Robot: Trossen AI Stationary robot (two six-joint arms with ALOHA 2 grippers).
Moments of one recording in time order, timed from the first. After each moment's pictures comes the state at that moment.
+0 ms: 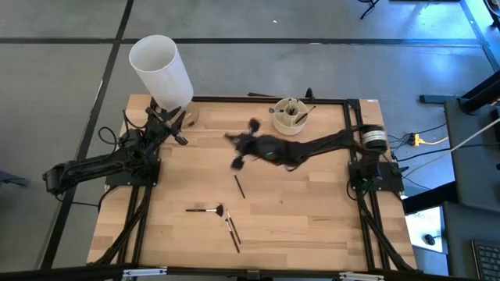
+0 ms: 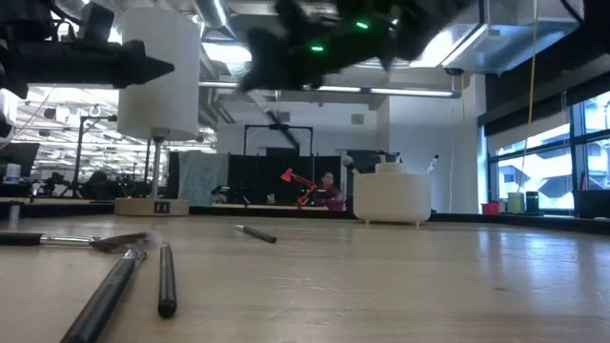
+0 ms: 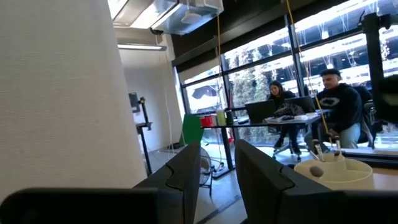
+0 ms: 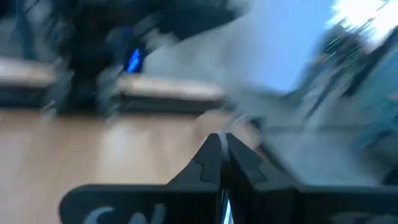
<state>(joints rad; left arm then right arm) 0.43 0.28 0.01 0.61 -0.39 0.30 -0.03 1.84 1.15 0.69 0.47 -0.29</state>
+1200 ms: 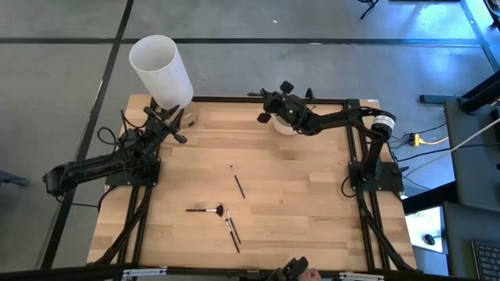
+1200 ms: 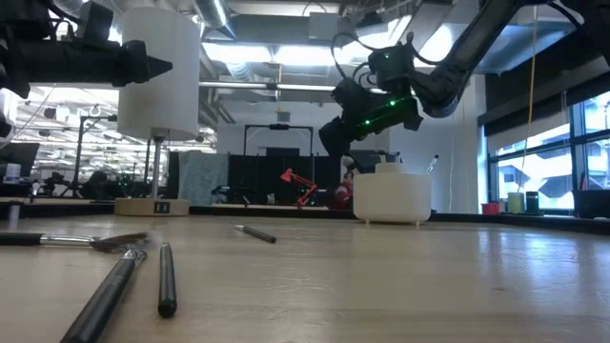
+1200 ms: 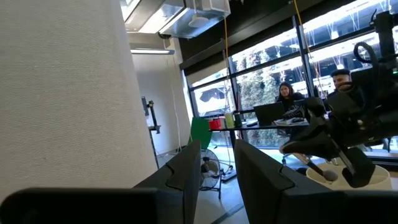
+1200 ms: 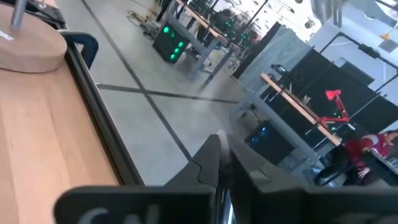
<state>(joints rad) 0.46 0.28 0.01 0.63 -0.40 0.33 -0.47 1.80 0.91 0.86 0.38 -0.60</state>
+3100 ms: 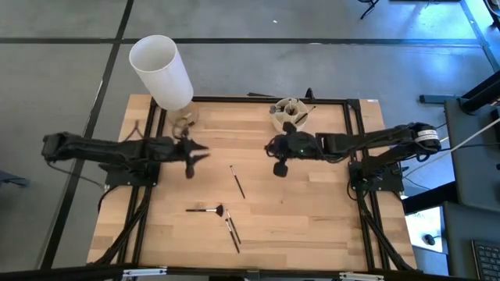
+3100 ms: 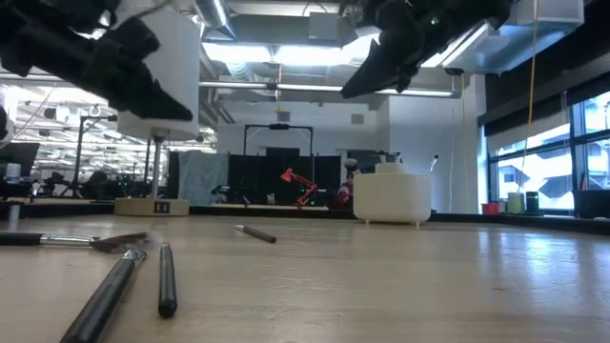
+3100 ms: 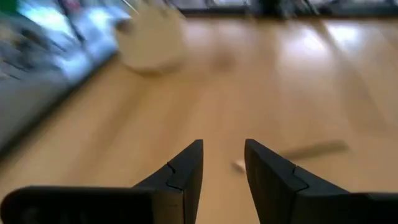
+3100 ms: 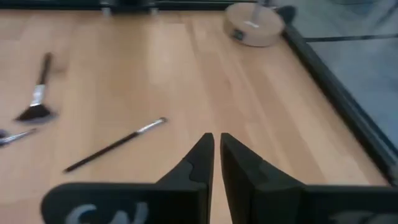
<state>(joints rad) 0.04 0.68 0.25 0.04 -0.20 -0.04 -0.01 1.33 0.91 -0.09 0.29 0.02</state>
